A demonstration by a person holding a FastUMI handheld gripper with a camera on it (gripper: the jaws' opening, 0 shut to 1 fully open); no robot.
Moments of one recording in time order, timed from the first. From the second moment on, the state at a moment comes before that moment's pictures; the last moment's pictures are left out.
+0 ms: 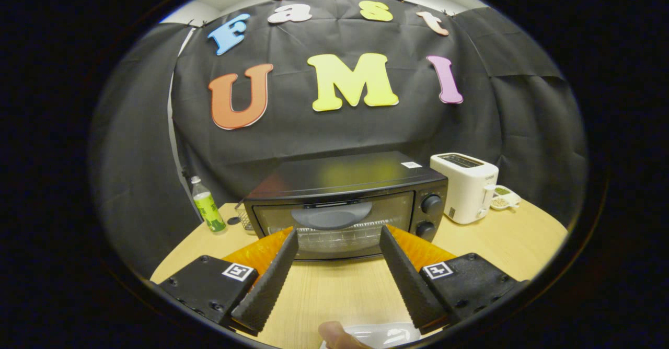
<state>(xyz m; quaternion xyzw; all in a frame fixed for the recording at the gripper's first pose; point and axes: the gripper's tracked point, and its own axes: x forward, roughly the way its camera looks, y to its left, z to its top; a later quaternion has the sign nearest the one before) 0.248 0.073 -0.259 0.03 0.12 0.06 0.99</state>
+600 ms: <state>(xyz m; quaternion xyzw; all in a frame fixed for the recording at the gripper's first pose) 0.170 0.022 -0.160 -0.02 0.06 0.02 1.00</state>
